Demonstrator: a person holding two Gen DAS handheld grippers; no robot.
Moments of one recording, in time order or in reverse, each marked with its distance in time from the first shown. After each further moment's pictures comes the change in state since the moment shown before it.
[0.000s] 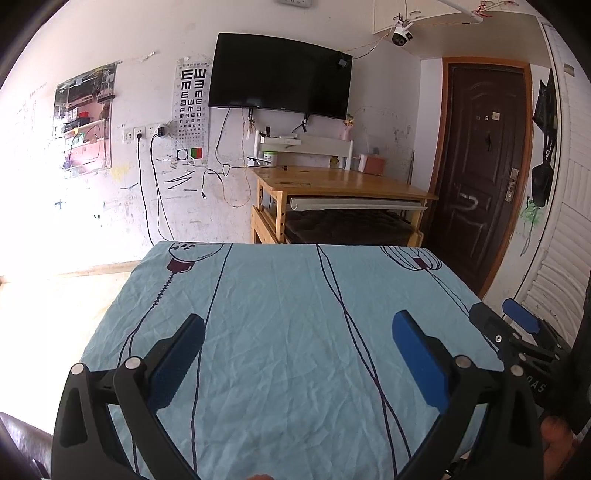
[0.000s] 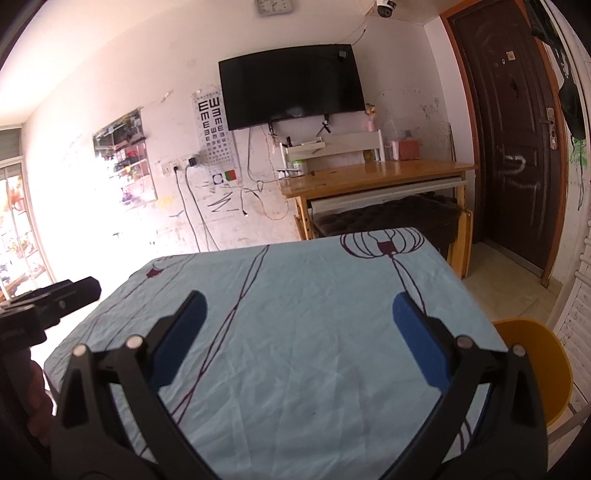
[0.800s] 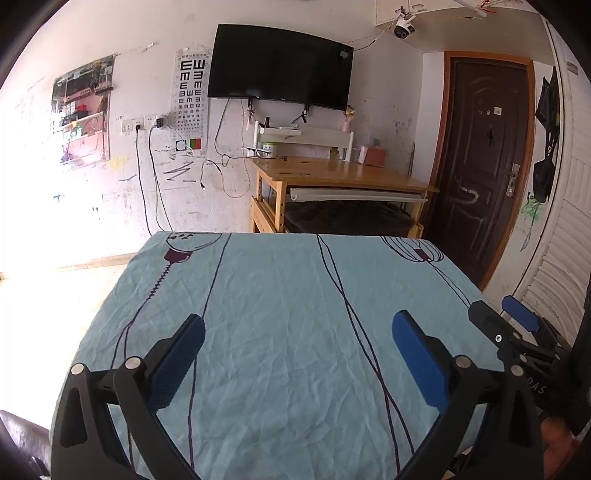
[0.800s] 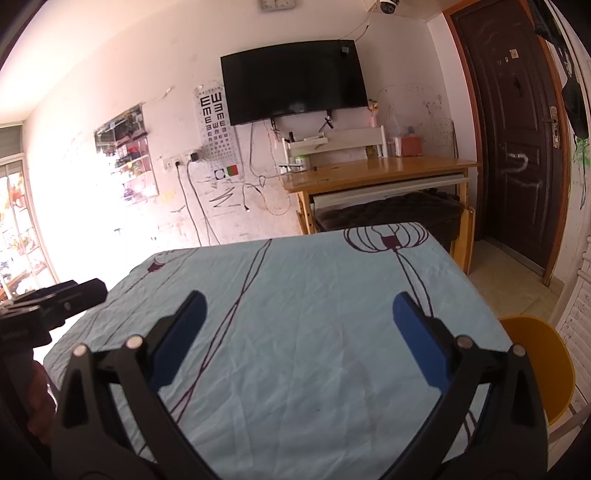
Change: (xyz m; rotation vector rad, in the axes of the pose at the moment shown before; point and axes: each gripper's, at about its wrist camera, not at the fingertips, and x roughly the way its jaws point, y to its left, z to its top) left arm 0.008 -0.005 -0.007 -0.008 0.038 -0.008; right arm 0.005 -0.002 -0.005 -0.008 0.019 0.005
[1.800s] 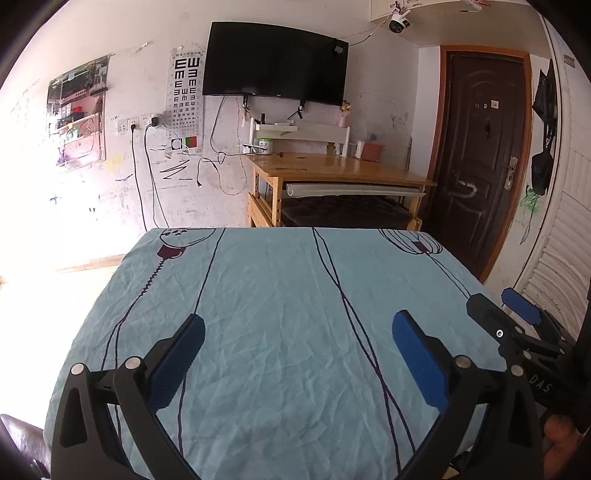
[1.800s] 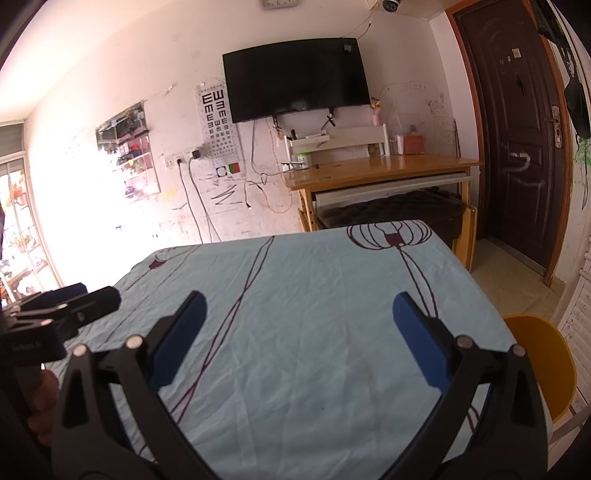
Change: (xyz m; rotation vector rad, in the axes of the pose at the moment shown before) left arm 0.006 -0.009 -0.007 0.019 0.009 0.005; right arm 0.002 0.001 -0.004 -0.006 0.007 0.006
